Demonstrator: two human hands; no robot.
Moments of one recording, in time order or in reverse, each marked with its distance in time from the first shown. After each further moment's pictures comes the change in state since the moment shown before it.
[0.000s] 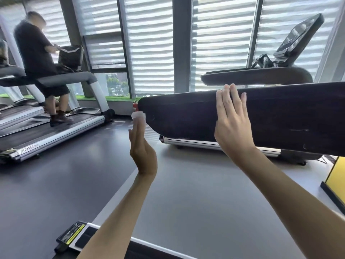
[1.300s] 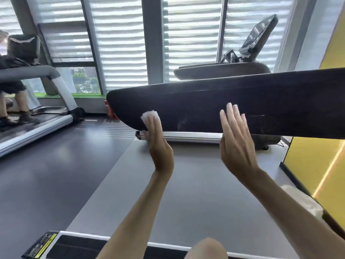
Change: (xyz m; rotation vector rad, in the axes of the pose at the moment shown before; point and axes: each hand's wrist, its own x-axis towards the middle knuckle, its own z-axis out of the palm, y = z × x) left_hand -0.063 0.058 0.073 -0.155 -0.092 -0.060; right_hand -0.085 0.042 -0.047 0.109 -0.084 0.128
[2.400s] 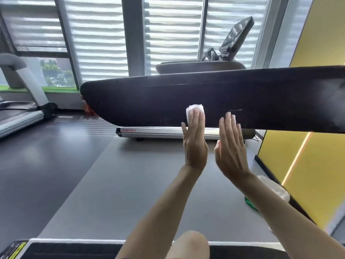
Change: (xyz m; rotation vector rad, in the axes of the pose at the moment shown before) left_hand -0.053 0.095 0.073 -0.166 -0.230 0.103; right_hand -0.048 0.048 0.015 -0.168 -0.002 0.022
